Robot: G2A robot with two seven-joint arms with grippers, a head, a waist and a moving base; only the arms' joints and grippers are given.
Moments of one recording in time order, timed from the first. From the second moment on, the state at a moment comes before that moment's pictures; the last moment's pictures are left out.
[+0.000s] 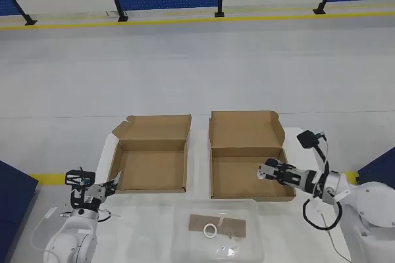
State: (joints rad) left arm 1.73 -1.15 -1.60 -1.80 1.33 0.00 0.00; right arm -1.52 -0.97 1.70 -2.12 -0.17 0.07 1.08
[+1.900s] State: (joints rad) left arm 1.73 -1.15 -1.60 -1.80 1.33 0.00 0.00; right arm -1.08 -1.04 1.12 -1.46 -0.86 0.34 0.95
